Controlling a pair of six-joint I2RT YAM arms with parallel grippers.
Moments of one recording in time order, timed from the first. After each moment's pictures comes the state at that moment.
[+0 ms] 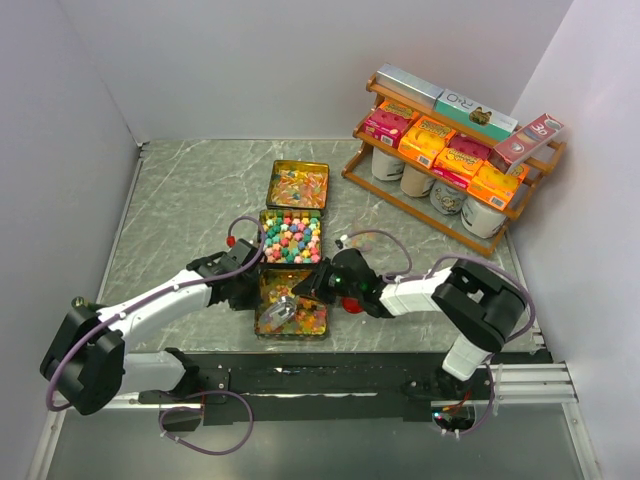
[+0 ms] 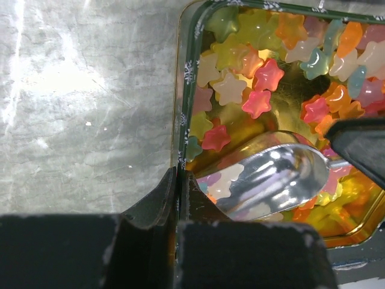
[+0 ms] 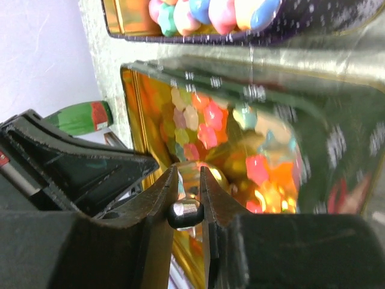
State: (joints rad) left arm -0.64 1.23 0.71 -0.62 -0.07 -0.75; right arm 0.86 1.65 0.61 0.50 -0.17 1.24
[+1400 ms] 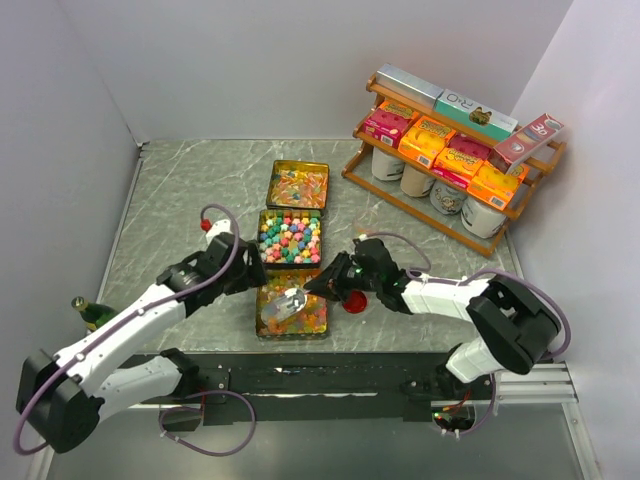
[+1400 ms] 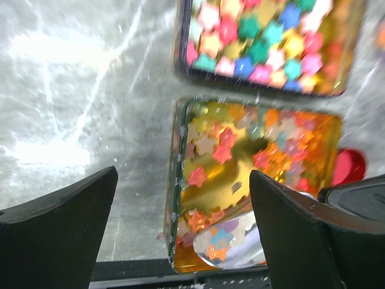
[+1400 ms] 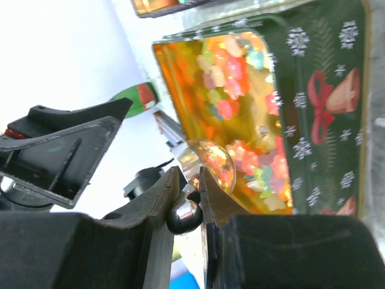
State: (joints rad) left arm -0.63 1.01 0.74 -0.62 -0.27 -0.78; right arm 0.73 1.46 0.56 0.34 -0.38 1.43
